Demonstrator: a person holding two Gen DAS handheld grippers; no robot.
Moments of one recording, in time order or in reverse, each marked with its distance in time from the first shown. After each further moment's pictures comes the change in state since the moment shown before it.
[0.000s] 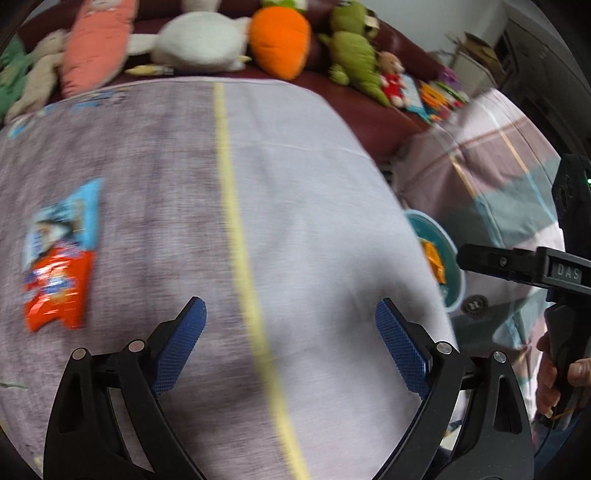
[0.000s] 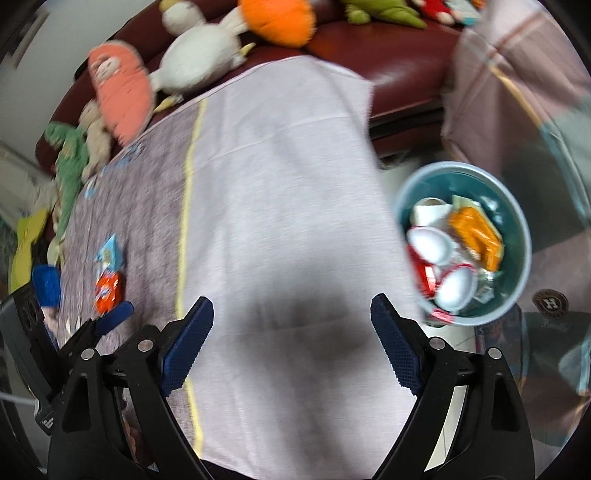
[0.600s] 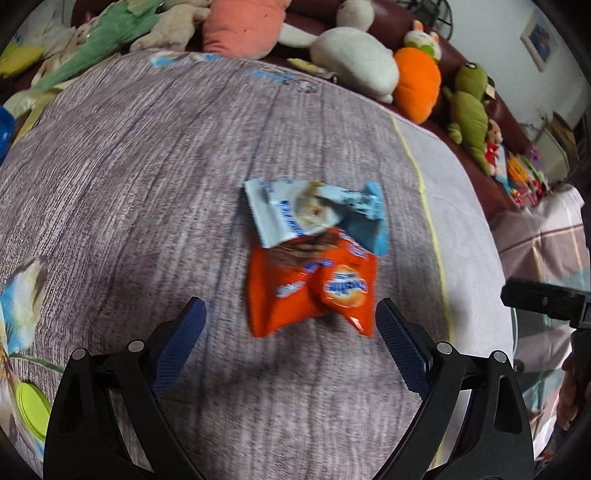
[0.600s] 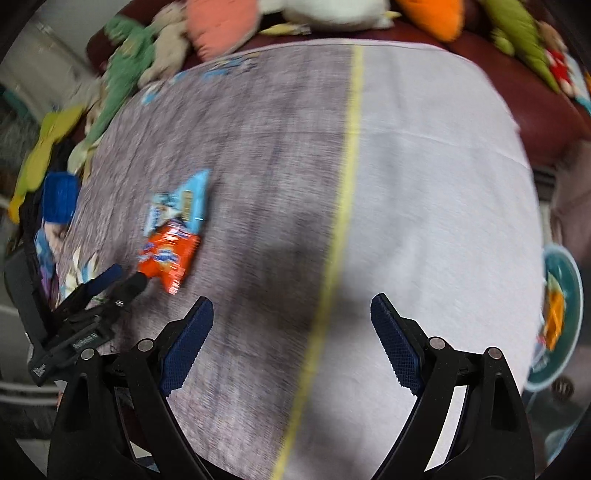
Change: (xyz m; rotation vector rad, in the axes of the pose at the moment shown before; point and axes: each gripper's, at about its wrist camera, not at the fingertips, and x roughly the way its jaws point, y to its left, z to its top) left arm -0.047 0.193 -0.018 -0.299 -0.059 0.174; right arm 0.084 0.192 0.013 -0.344 0.167 0.054
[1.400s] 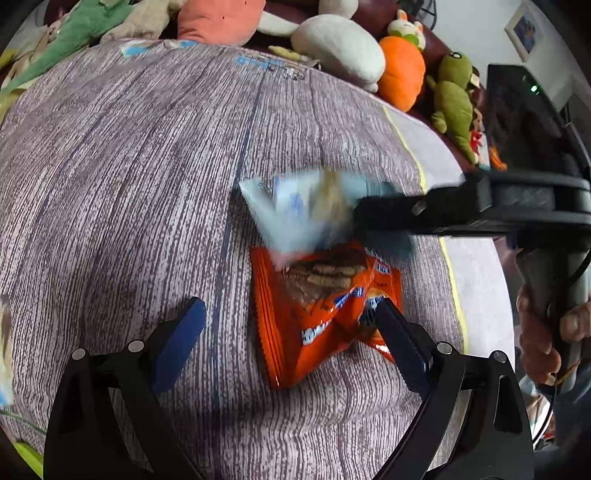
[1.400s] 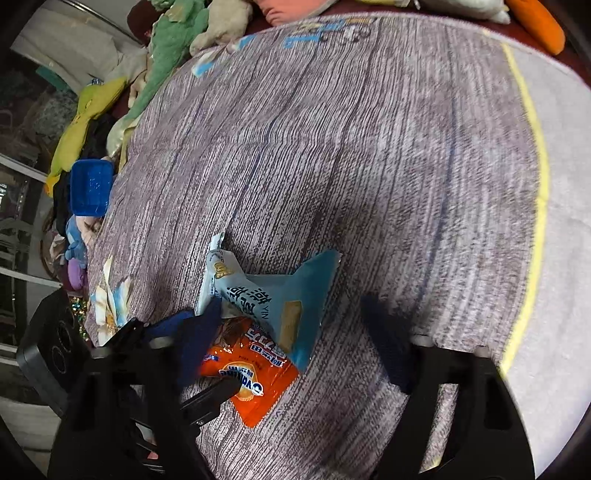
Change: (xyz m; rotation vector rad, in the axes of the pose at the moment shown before) left arm 0.039 0.012 0.018 0.060 0.032 -0.095; right arm 0.110 0.075 0.086 -0.092 0.110 0.240
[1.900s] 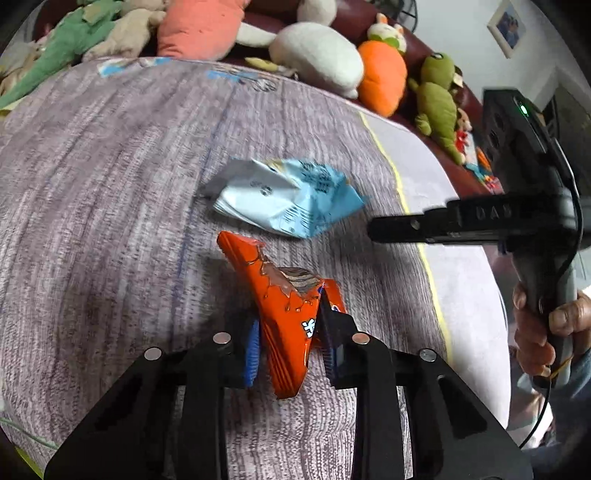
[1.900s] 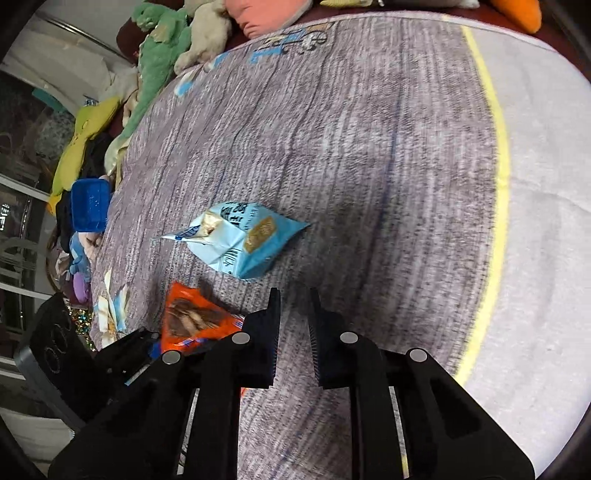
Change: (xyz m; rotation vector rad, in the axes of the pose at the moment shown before) left arm -0.001 -0.022 0.006 0.028 -0.047 -0.029; right arm -0.025 -0.037 -0.008 0.053 -0.045 -0.006
